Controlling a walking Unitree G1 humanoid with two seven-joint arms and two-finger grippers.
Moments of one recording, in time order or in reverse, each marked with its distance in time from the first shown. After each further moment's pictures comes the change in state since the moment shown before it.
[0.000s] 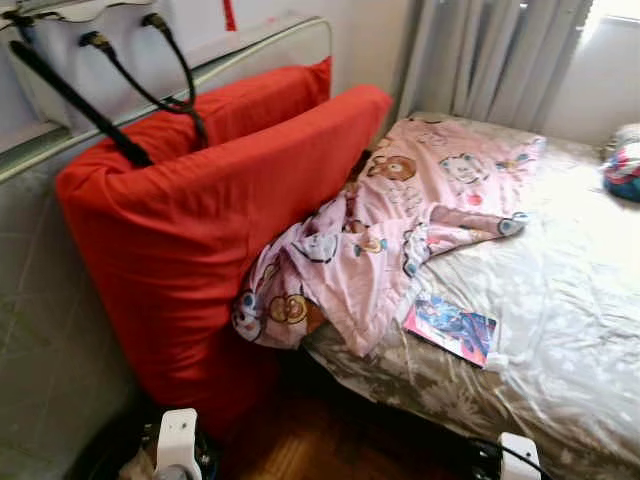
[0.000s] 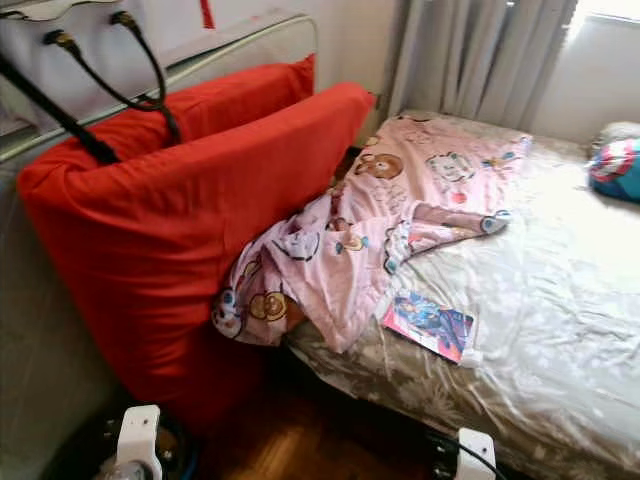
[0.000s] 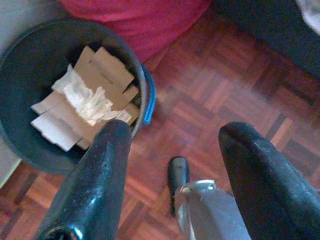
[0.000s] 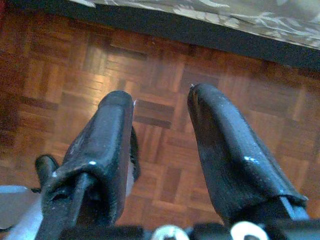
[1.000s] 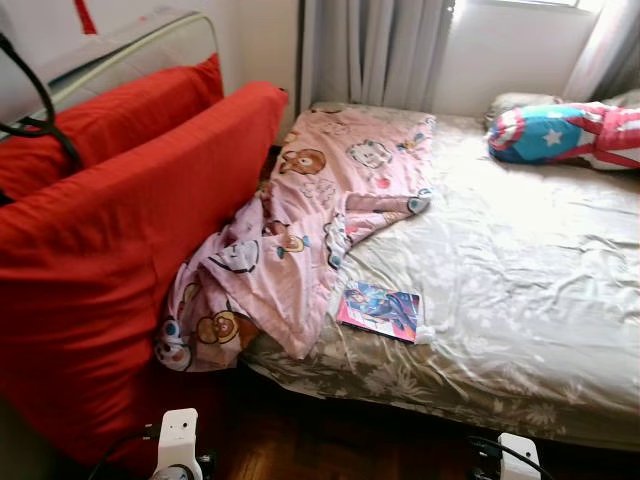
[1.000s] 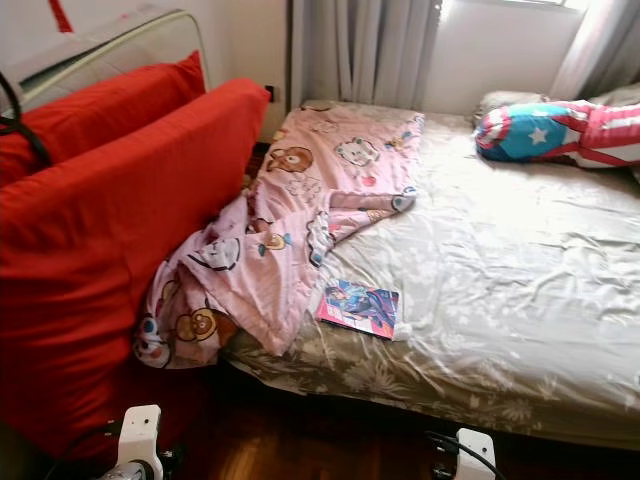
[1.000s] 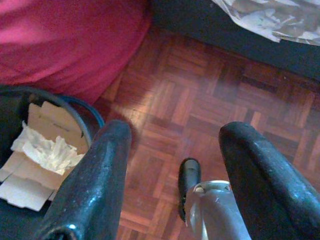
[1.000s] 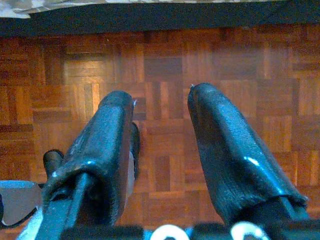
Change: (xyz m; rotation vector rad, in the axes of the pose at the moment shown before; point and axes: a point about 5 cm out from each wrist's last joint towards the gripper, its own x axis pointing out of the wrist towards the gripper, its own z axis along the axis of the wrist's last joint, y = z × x) left arm 0.001 -0.003 0.005 -0.001 -0.015 -0.002; right arm -0.001 -0.002 -0.002 0.002 0.004 -0.007
